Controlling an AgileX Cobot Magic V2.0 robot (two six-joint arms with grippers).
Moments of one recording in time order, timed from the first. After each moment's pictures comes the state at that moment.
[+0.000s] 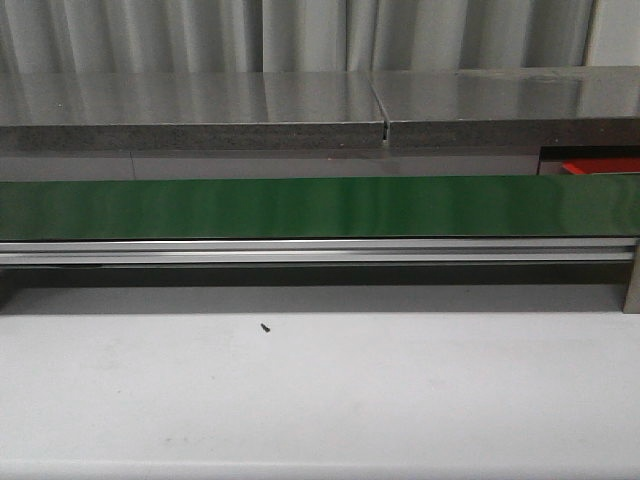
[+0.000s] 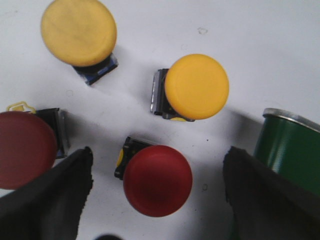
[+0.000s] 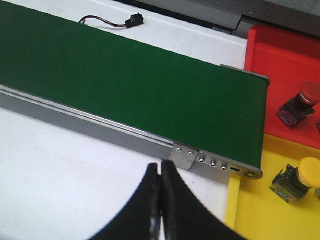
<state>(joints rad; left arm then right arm) 0.44 2.14 -1.80 -0.33 0.93 0.19 -0.08 0.80 -0.68 0.37 0.57 -0.55</state>
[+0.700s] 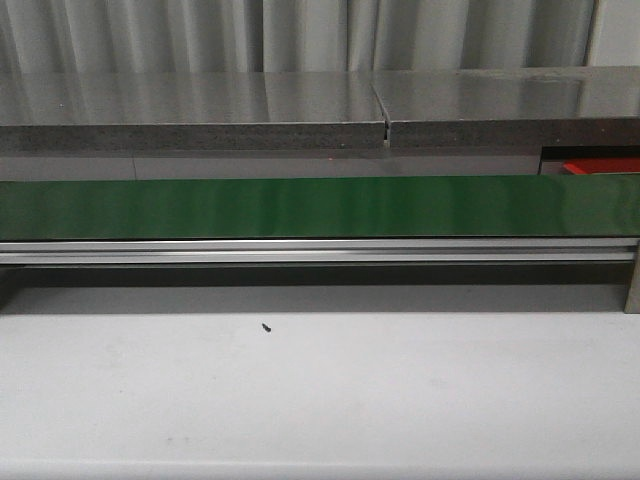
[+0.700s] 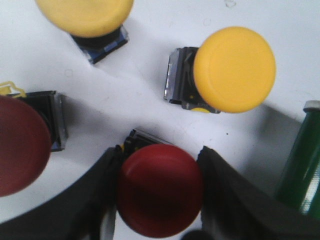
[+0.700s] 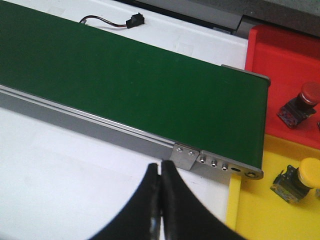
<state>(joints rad) 0.44 2.20 -1.80 -0.32 0.94 0.16 -0.08 0.80 -0.68 0.37 0.57 -0.55</state>
